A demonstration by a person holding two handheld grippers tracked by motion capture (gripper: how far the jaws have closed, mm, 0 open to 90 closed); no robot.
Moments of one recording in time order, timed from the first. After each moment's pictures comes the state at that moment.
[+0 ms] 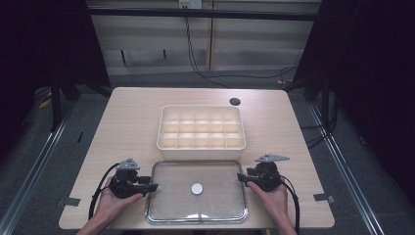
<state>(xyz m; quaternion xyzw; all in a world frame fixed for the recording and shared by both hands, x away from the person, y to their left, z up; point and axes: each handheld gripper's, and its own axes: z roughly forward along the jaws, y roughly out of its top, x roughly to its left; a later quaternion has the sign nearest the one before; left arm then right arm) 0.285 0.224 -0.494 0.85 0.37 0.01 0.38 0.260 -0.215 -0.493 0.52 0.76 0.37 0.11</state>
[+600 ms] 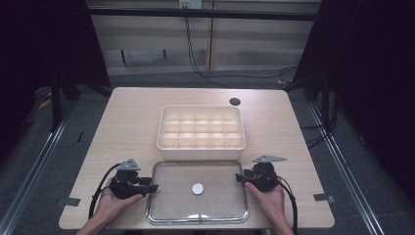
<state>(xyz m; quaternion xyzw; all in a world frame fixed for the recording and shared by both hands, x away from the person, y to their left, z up) 0.284 0.224 -0.494 0.86 0.35 0.00 0.37 0.262 -0.210 -0.499 0.53 0.75 0.37 0.10</state>
